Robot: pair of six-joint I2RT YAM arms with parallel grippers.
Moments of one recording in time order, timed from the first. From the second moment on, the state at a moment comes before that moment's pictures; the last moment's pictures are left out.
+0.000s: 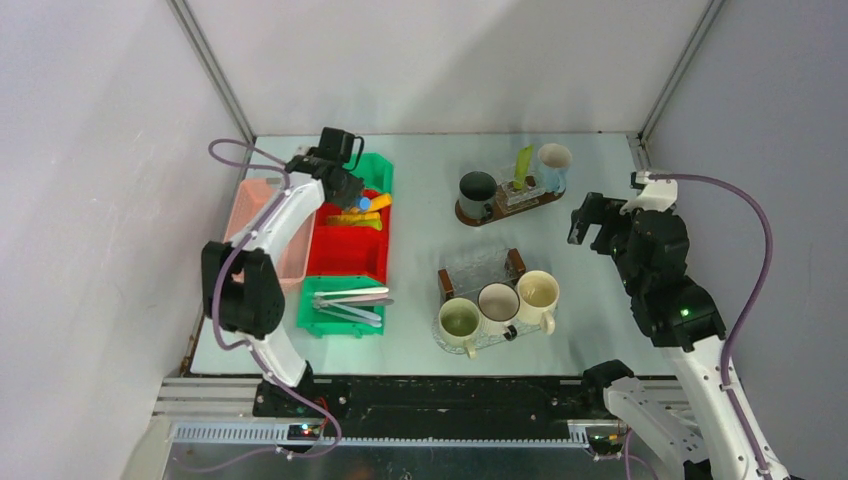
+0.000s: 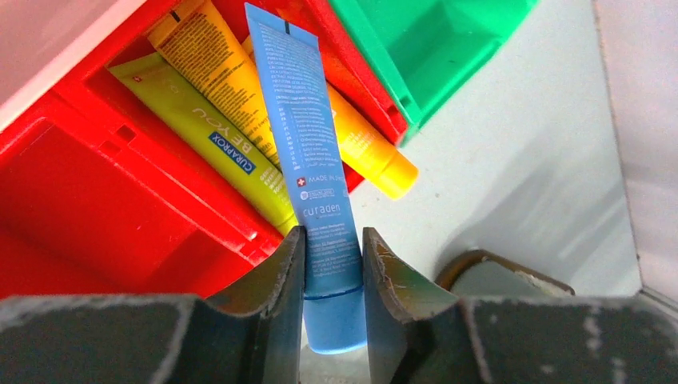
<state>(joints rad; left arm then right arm) -0.26 1.75 1.50 -0.78 -0.27 -1.20 0.31 0.73 1.02 -0.60 0.32 0.25</state>
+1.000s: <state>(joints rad) -0.27 1.01 0.72 -0.09 -0.15 -0.80 0.35 0.92 1.02 -0.32 -0.11 0.44</state>
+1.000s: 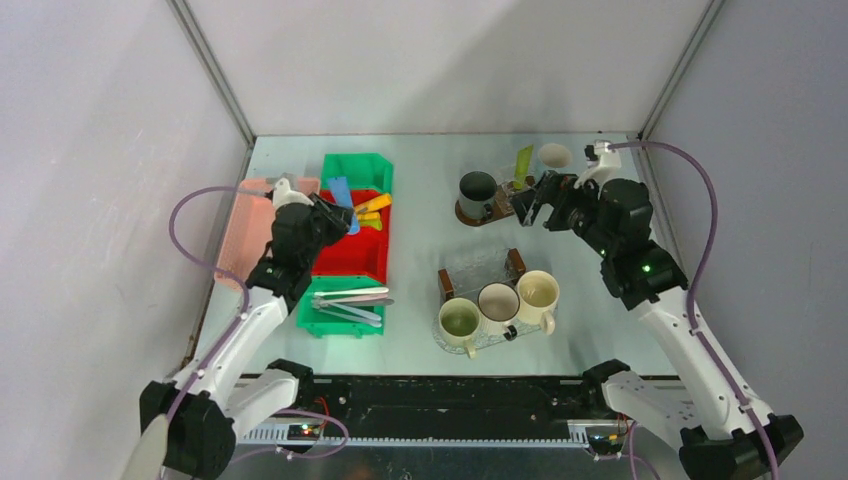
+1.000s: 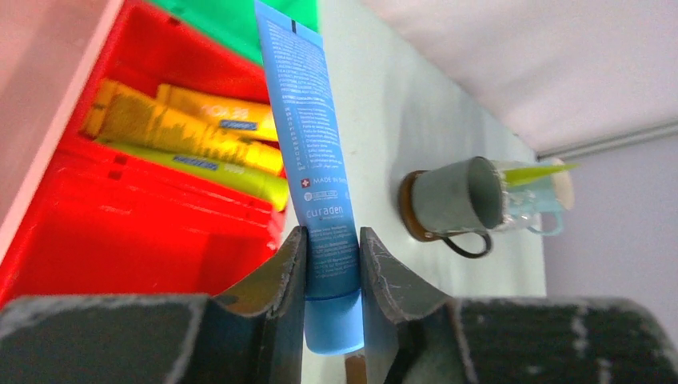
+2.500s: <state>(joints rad) -0.44 0.79 0.68 0.41 0.41 -0.57 0.61 1.51 1.48 0.04 -0.48 0.75</state>
